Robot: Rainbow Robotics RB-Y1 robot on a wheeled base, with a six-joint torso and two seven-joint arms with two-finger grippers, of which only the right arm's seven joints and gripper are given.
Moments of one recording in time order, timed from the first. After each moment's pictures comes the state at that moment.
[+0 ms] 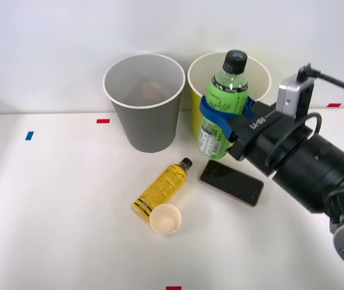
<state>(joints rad) -0.01 -0.56 0.22 -2.34 -0.94 0.36 1.82</state>
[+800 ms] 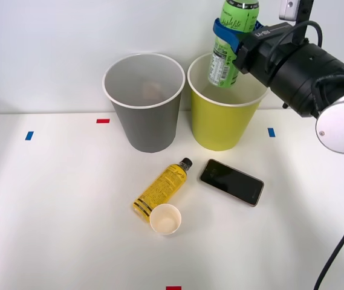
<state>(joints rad) -0.45 -0.43 0.07 -1.92 -0.94 0.48 1.84</state>
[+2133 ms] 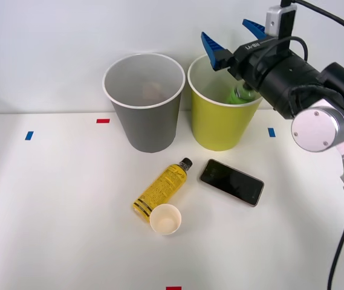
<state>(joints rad) -0.47 -0.53 0.22 -1.76 -0.94 0.23 1.87</state>
